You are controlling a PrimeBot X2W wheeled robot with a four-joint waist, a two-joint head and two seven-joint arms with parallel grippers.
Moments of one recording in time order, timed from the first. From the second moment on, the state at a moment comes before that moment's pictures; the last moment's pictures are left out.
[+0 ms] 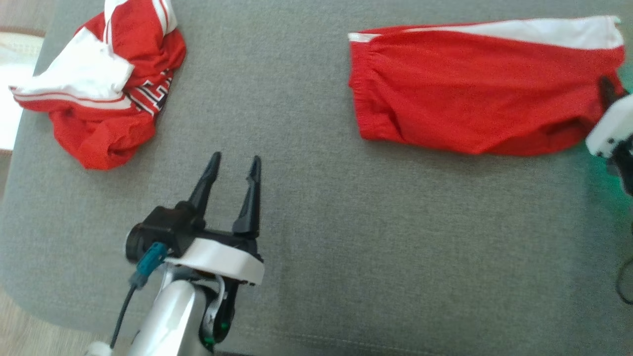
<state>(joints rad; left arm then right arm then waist) -0.18 0.05 -0.34 0.15 -0.26 0.04 -0.25 -0.76 -0.37 0.00 0.89 0.37 0.13 0.21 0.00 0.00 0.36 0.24</state>
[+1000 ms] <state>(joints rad) -0.12 0.05 -0.30 0.20 -0.22 0.03 -0.25 -0.70 -0.32 0.18 0.55 0.43 0.13 0.22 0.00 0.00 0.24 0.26</state>
